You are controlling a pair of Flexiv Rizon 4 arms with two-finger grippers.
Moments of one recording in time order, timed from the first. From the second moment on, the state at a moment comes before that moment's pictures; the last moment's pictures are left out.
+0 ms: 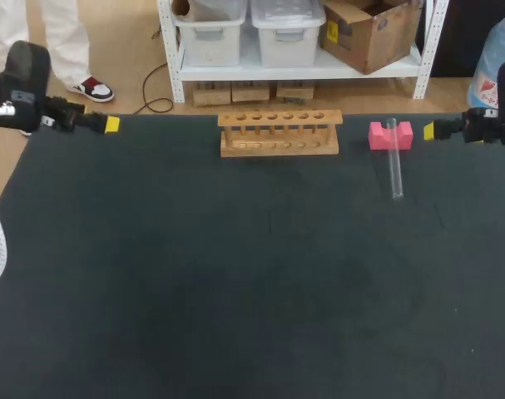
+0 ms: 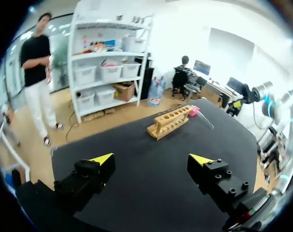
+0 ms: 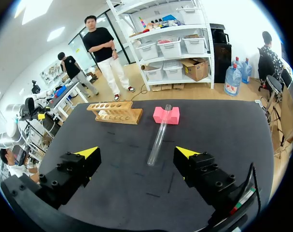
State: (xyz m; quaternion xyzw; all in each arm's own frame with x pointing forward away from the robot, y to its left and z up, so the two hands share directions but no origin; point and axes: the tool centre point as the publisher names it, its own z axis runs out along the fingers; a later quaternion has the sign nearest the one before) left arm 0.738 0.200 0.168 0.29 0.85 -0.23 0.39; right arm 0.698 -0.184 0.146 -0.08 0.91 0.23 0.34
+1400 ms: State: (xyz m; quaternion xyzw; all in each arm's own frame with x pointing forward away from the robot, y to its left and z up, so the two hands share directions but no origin) left arm 0.800 0.125 0.128 0.45 0.66 -0.40 0.45; right arm 0.698 -0.183 0.146 -0.08 0.91 0.23 0.34
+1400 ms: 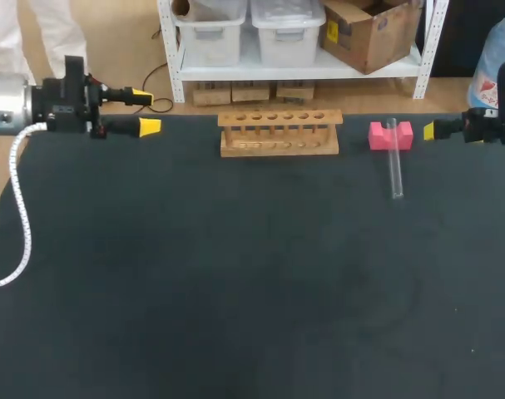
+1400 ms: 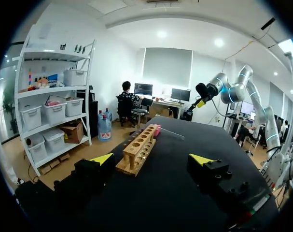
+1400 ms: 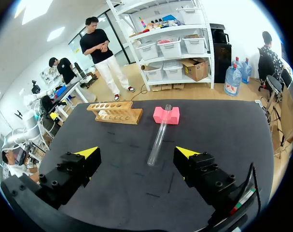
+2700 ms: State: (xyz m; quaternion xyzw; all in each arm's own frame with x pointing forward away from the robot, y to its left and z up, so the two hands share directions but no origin) left arm 0.814 0.111 0.121 0.46 0.65 -0.41 0.44; right arm 0.702 -0.187 0.142 -0.12 0.91 0.21 0.33
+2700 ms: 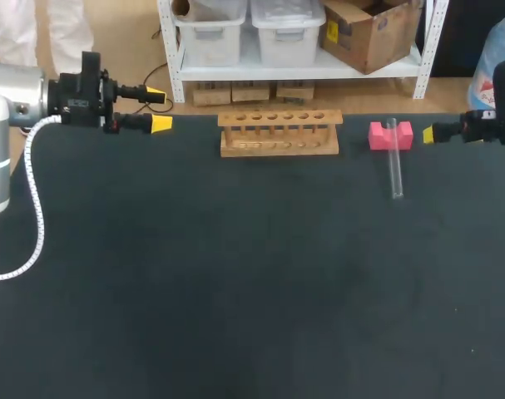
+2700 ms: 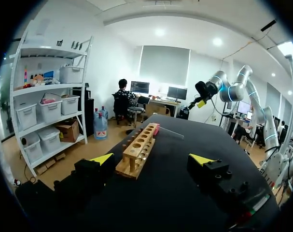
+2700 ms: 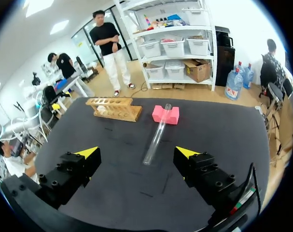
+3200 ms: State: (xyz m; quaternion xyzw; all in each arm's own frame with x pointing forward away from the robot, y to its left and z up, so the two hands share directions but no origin) left arm 0.814 0.111 0.121 0.46 0.65 -0.41 0.44; right arm 0.731 -0.186 0.138 -0.13 0.93 0.13 0.33
